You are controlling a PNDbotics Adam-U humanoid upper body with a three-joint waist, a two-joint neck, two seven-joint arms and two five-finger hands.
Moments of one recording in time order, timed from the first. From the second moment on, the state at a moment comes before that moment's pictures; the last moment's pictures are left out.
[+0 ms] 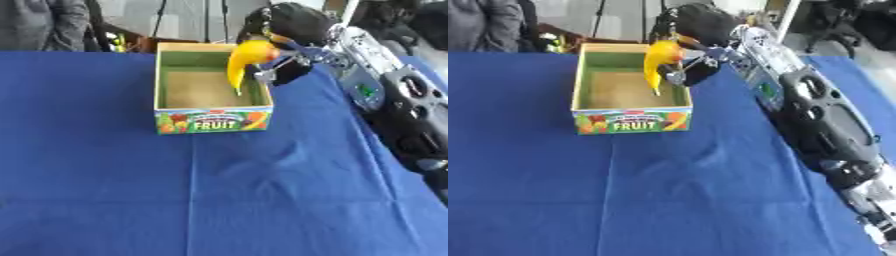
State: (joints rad) left arm -0.18 0.17 0.04 -1.72 0.22 0.02 -0.18; right arm -0.75 -0.72 0.17 -1.42 0.93 -0.37 0.21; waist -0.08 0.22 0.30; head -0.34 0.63
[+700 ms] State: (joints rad) left arm -0.20 0.17 0.03 -1.72 0.22 0.01 -0.19; right arm -0.76 -0.74 0.13 -1.23 1.05 -0.36 0.14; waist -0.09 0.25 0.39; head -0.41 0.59
